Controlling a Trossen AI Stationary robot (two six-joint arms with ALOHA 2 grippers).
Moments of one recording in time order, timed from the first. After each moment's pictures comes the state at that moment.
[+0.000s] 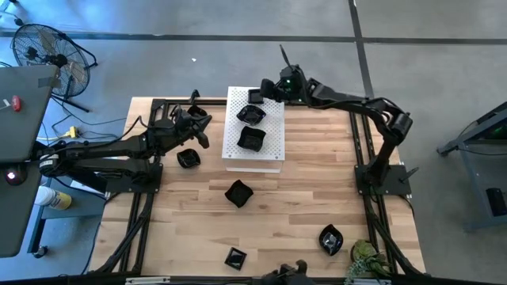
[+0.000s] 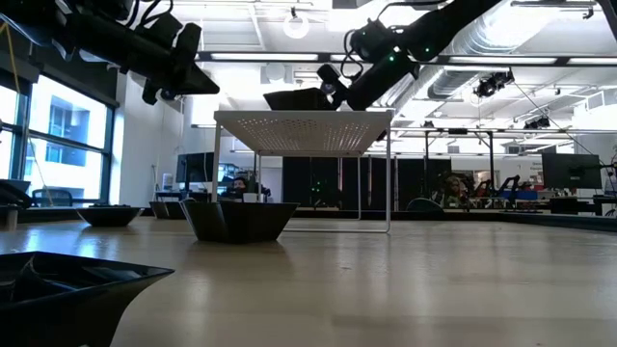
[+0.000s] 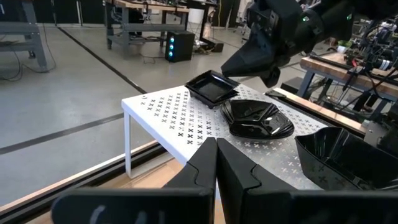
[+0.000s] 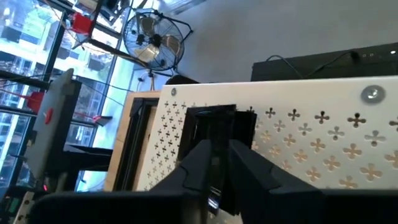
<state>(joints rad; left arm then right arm) 0.29 0.80 0.43 0.26 -0.43 -0.24 -0.61 1.77 1.35 -0.09 -0.05 1.00</state>
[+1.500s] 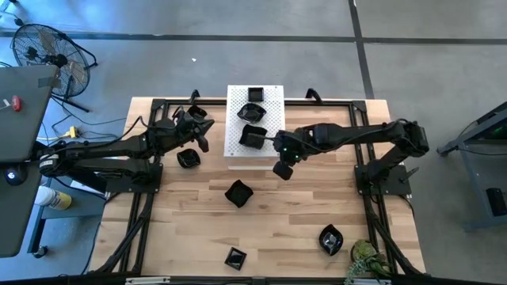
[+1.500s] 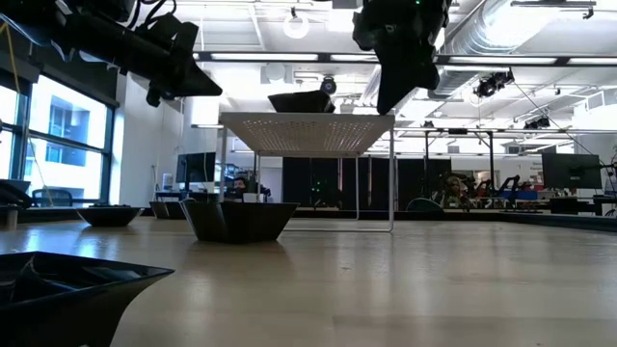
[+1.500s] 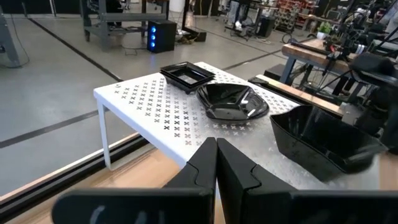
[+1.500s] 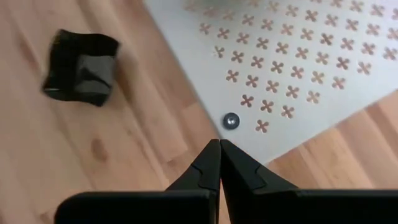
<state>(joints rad) 0.29 0.80 0.43 0.23 -0.35 -0.23 -0.05 1.59 1.35 -0.89 0.14 0.47</state>
